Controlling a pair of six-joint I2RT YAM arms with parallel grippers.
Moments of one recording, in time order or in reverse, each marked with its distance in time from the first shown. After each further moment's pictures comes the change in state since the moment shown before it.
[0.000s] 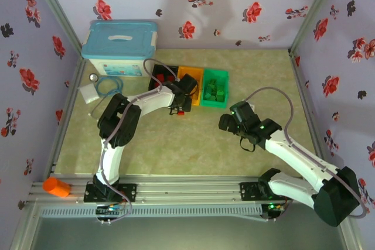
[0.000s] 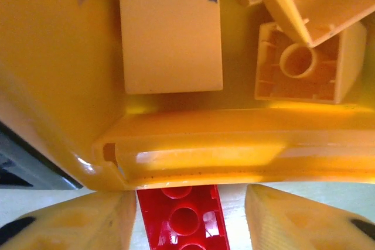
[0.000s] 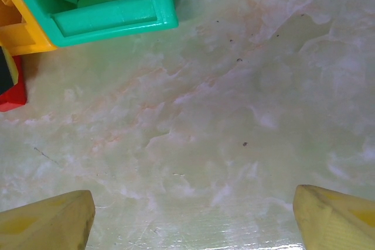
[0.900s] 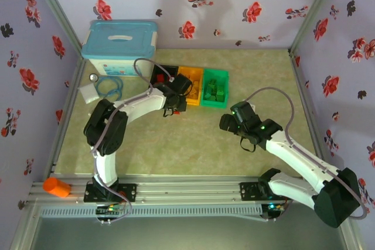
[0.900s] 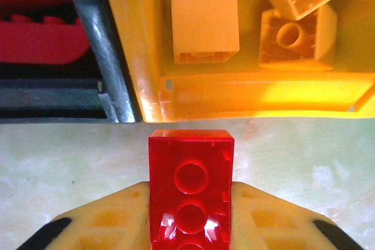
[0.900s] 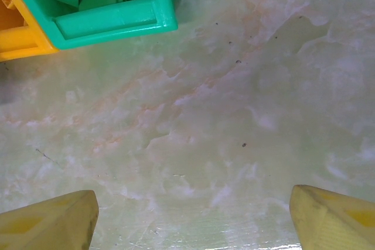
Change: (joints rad) left arm 0.008 -0.177 -0.123 0.010 -0.002 0.007; right arm -0.004 -0.011 -0.002 0.000 0.000 0.000
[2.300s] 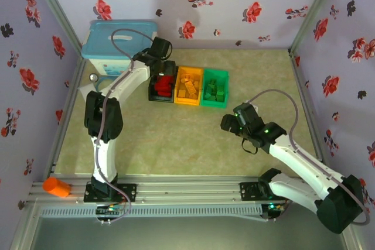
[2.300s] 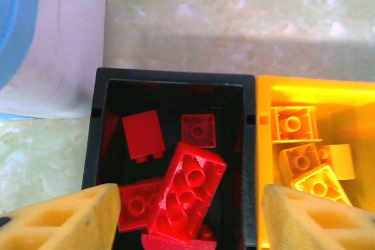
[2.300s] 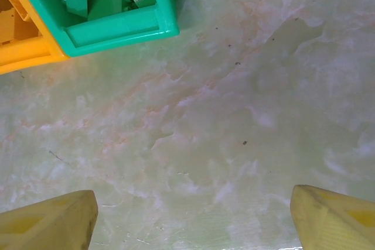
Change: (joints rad) left arm 0.253 0.142 0.459 -0.078 0.037 0.200; right arm 0.000 -0.071 -0.021 -0.005 0.000 0.026
